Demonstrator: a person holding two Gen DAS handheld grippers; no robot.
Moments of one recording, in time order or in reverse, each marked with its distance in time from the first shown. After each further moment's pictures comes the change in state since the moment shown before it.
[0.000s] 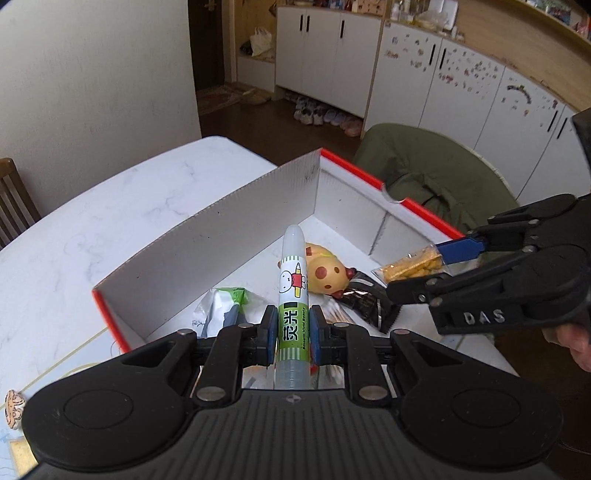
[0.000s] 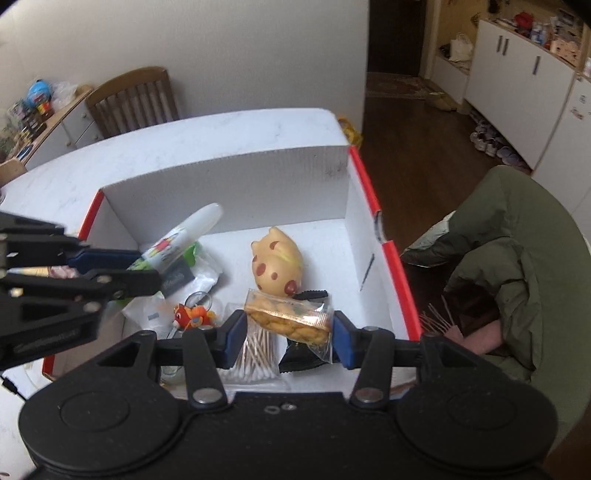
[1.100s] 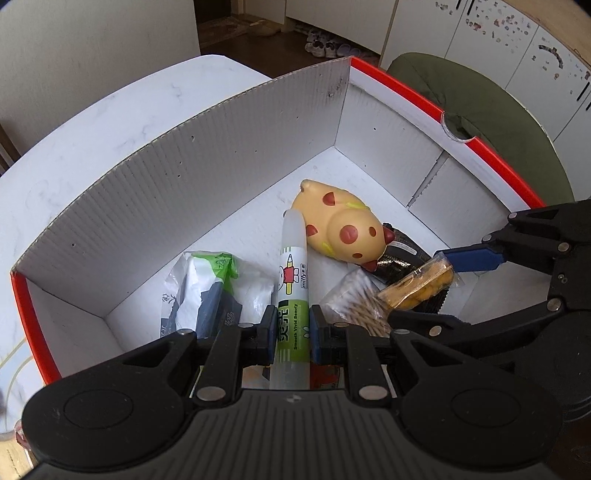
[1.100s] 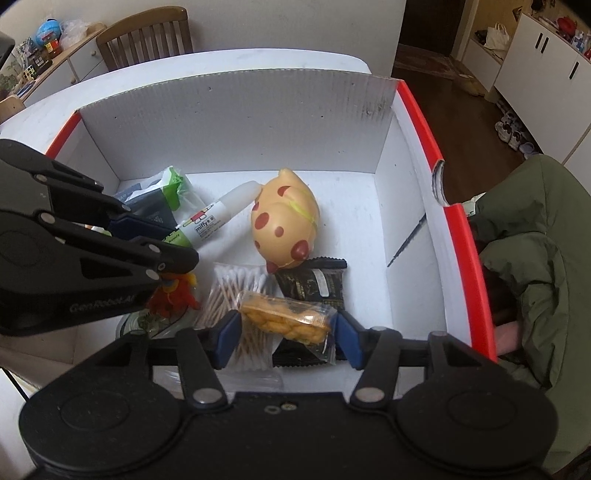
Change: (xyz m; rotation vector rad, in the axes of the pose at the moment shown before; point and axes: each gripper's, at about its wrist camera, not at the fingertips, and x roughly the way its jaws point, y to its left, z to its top) left arm 0.085 0.008 0.004 -0.031 0.226 0.000; right arm 0.064 0.007 -0.005 -0.117 0.134 -0.009
